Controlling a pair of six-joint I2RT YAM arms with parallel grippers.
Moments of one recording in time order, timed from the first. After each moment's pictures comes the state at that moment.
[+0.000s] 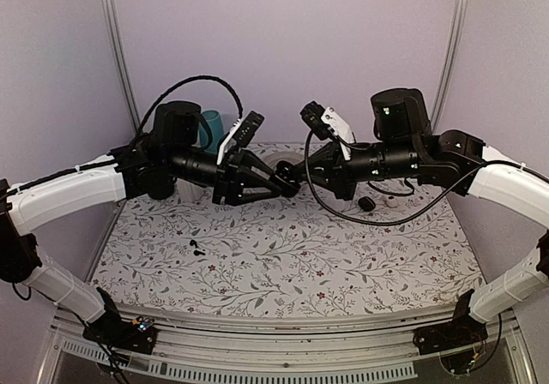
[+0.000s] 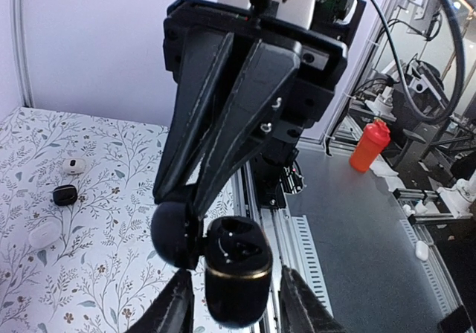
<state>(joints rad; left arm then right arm) -0.81 1.41 1.21 -0.10 0.86 -0.01 0.98 1.35 1.39 -0.43 -0.23 -0.09</state>
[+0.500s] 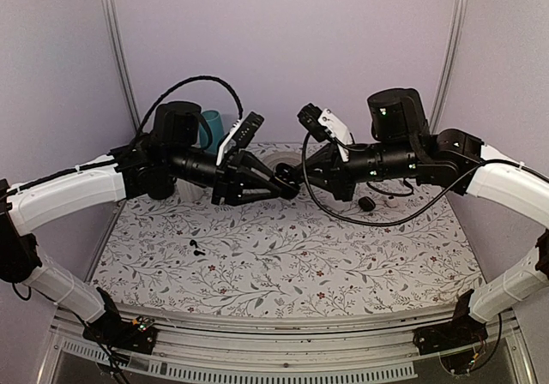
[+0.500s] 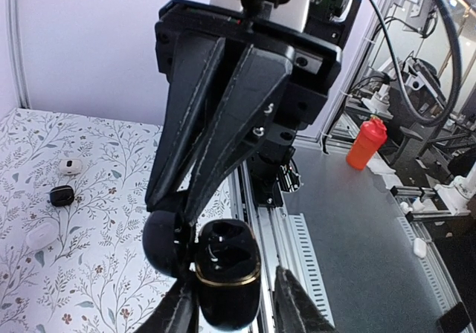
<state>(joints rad) -0.81 1.41 1.21 -0.11 0.88 0.00 0.99 1.37 1.40 -0.46 -0.21 -0.10</state>
